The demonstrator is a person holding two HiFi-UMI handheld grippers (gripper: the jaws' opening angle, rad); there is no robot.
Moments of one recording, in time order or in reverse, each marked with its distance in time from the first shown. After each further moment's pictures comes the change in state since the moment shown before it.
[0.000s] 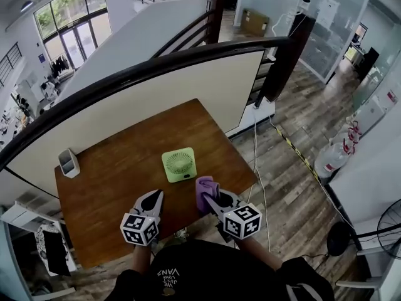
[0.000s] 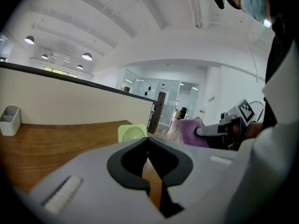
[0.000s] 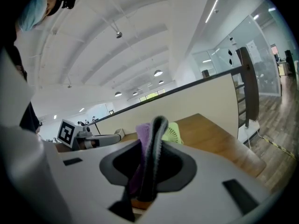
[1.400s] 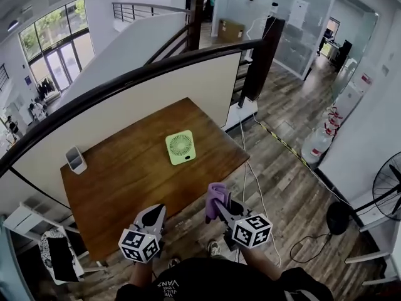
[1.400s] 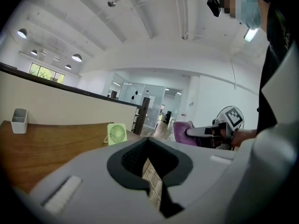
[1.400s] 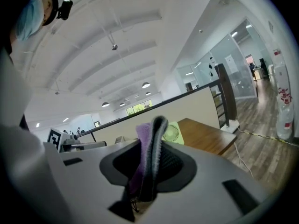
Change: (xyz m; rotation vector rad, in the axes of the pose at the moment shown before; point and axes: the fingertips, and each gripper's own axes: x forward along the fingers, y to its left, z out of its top) left arm -0.172 -0.074 -0.016 0.040 -0.053 -0.171; right arm -0.124 0.121 -0.039 0.068 -0.157 -0.193
